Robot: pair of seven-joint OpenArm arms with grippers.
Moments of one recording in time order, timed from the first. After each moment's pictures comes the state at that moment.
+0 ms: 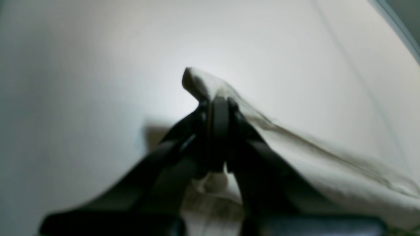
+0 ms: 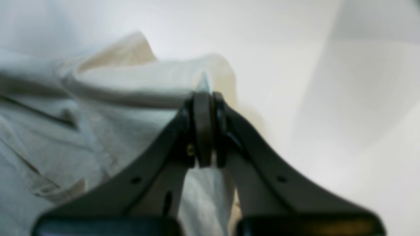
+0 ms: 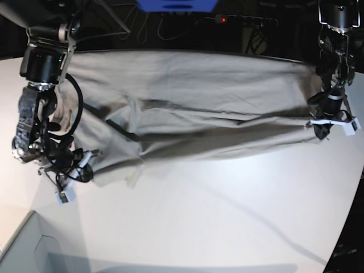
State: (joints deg) left arm 6.8 -23.3 -8.4 64.9 -49.7 -5.6 2.2; right arm 13.7 9.6 18.1 75.6 7.6 39.0 -45.2
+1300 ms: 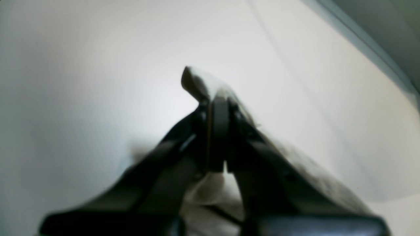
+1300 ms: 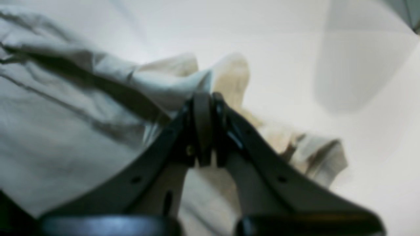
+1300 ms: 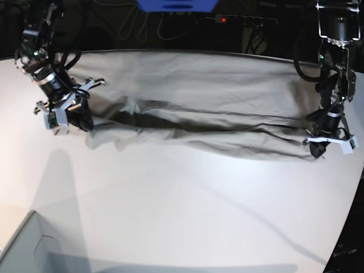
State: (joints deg) left arm 2.1 -22.5 -6.8 66.2 -49.7 -5.7 5.3; right arm -20.2 4.7 21.1 99.1 7.5 39.0 -16.3
